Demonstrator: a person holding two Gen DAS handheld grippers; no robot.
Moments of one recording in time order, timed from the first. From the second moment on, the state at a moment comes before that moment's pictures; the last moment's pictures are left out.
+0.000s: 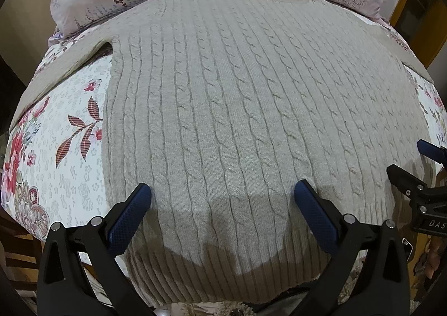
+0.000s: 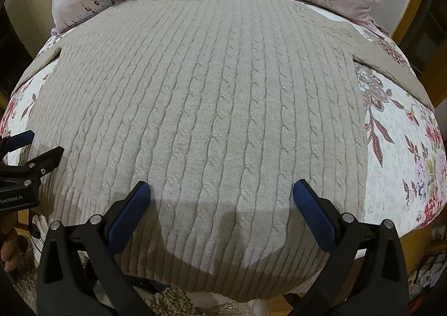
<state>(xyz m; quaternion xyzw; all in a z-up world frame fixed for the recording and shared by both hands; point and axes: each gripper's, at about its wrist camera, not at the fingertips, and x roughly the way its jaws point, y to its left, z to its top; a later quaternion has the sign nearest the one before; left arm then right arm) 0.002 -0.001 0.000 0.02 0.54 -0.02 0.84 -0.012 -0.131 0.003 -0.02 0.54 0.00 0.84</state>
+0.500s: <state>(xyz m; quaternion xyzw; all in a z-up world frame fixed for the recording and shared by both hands) 0.007 -0.004 -0.001 0.04 0.56 -0.04 0.83 -0.008 -0.137 0.006 -0.02 0.54 0.03 0.84</state>
